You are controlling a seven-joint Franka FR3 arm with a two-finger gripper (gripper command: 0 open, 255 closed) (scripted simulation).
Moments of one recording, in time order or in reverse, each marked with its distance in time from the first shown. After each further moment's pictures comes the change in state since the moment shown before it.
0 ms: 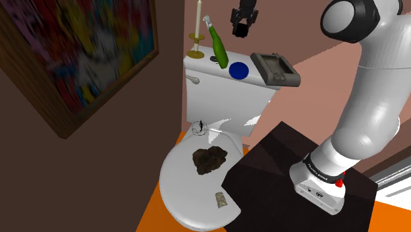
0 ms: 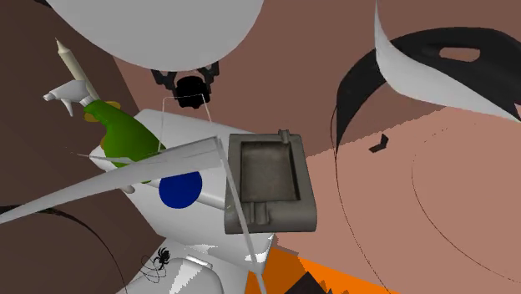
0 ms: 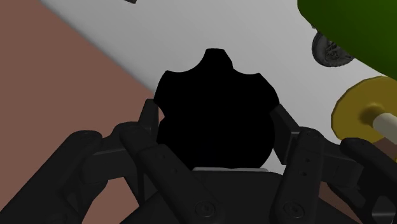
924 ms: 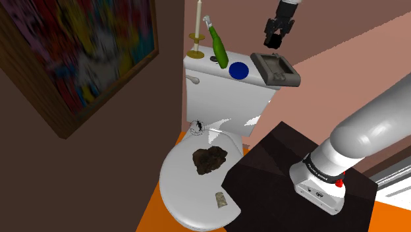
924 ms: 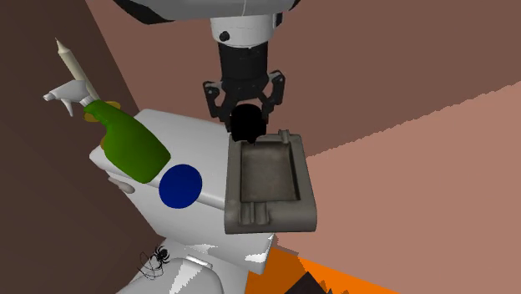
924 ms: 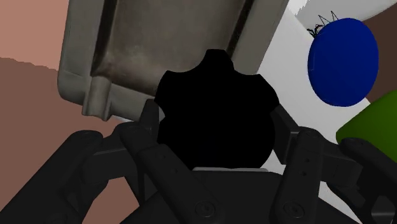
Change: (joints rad) arm -0.052 -0.541 -0.063 -0.713 -0.073 0.177 -0.119
